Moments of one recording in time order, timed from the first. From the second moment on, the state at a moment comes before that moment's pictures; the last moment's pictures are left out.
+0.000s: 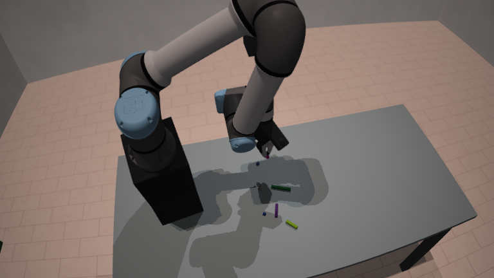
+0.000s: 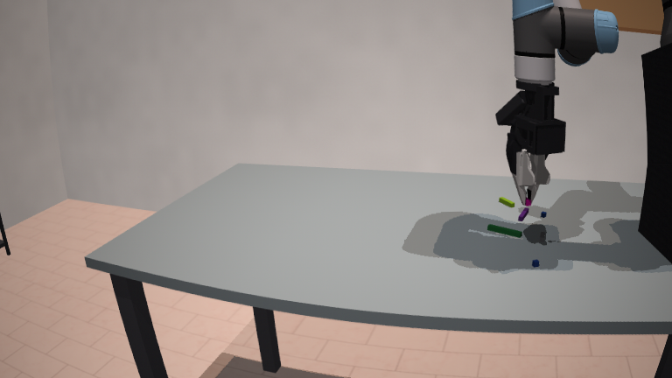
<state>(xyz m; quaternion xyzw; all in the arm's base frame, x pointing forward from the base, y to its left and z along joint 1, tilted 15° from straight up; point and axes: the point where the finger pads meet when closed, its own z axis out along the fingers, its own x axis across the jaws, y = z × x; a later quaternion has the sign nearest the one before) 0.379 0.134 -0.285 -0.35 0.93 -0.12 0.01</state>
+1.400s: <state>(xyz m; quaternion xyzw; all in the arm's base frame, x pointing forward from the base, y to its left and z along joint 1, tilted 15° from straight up) 0.352 0.156 -0.312 -0.29 0.95 -0.13 0.02</state>
